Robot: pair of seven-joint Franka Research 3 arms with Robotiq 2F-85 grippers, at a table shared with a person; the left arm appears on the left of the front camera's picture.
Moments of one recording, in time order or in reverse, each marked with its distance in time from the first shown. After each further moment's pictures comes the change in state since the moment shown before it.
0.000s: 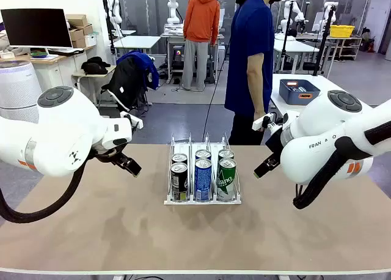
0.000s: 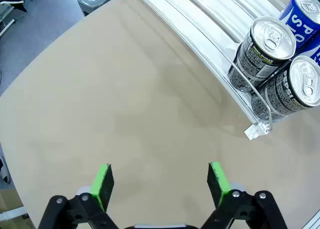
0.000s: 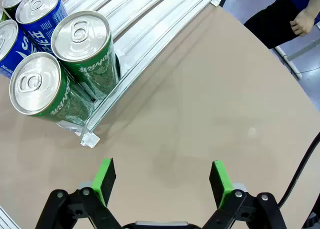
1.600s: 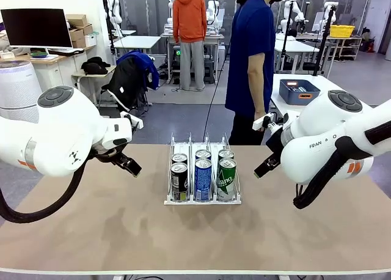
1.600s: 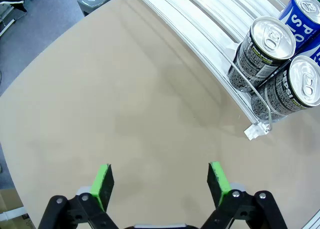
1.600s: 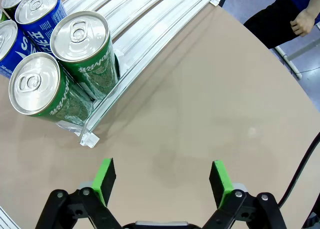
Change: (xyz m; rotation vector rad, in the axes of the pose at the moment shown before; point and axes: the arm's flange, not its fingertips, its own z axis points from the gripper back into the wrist) left arm 0.000 0.000 0.000 0.000 0.000 -0.001; right arm 0.000 -0.001 0.000 -0.001 0.000 -0.001
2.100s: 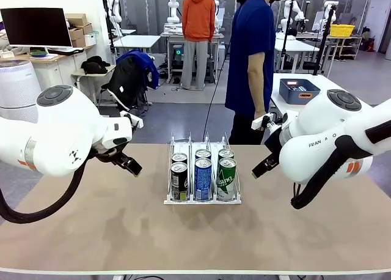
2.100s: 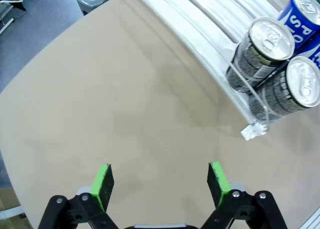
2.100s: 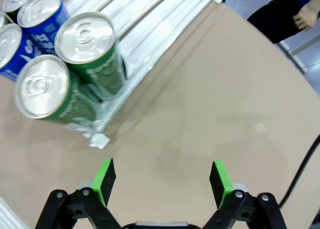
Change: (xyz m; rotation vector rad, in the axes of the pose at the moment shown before) left arm 0.002 -0.005 0.002 -0.019 0.000 0.012; right arm 0.002 0.010 0.002 0.029 0.014 -0.042
